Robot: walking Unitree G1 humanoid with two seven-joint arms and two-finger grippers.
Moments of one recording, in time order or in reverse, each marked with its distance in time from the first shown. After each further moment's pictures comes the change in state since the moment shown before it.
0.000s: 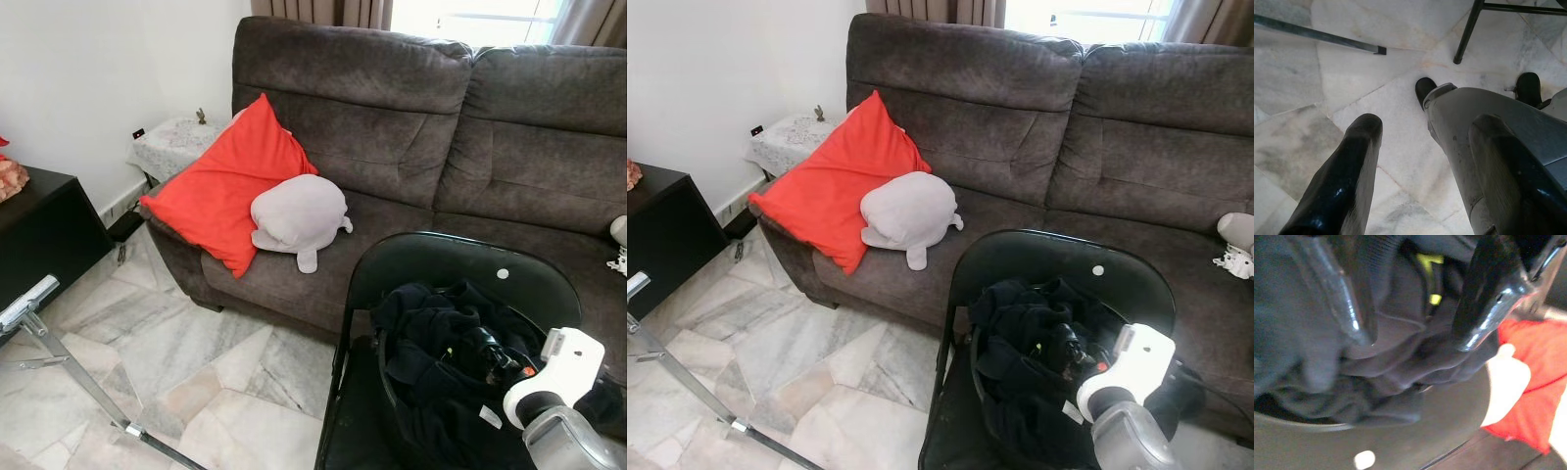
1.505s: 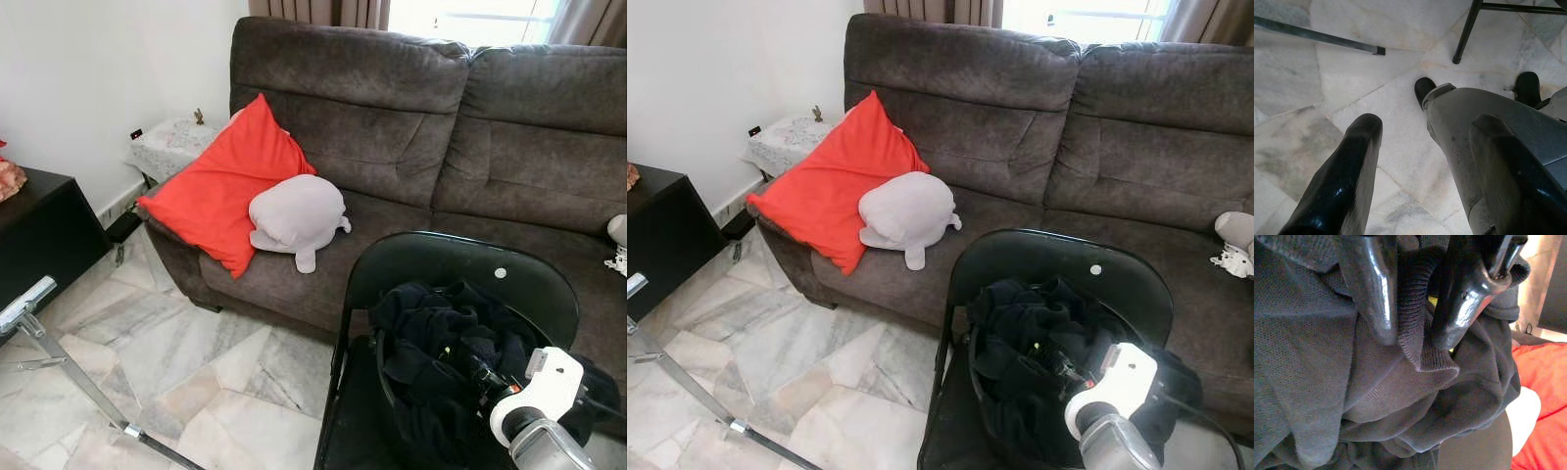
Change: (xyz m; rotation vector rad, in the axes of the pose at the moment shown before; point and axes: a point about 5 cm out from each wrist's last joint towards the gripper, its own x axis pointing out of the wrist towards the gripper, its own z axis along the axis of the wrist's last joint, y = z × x) left arm 0.000 0.000 0.000 0.000 0.000 -0.003; right arm 0.009 0.001 -0.024 0.051 0.163 0.016
